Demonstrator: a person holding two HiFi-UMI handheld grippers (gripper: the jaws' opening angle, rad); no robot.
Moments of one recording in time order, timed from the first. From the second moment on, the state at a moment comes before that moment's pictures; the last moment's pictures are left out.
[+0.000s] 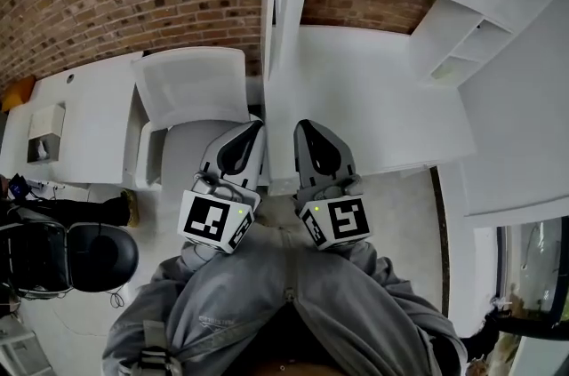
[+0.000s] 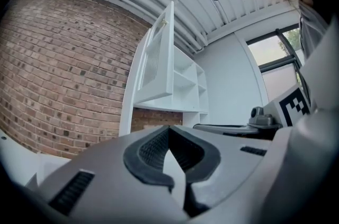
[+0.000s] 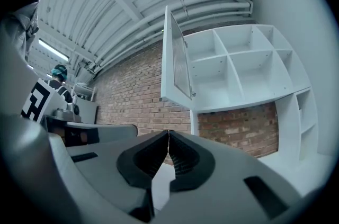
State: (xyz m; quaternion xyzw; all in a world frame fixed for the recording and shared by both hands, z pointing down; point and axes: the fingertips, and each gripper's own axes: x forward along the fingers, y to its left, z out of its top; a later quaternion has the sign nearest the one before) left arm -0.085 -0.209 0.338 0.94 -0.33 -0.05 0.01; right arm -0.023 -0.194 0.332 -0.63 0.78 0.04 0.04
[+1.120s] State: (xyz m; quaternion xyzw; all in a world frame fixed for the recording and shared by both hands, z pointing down) left arm -0.063 -0.228 0.278 0.94 -0.32 -0.08 -0.04; right arm -0.015 -0.212 0.270 -0.60 0.79 0.11 0.05
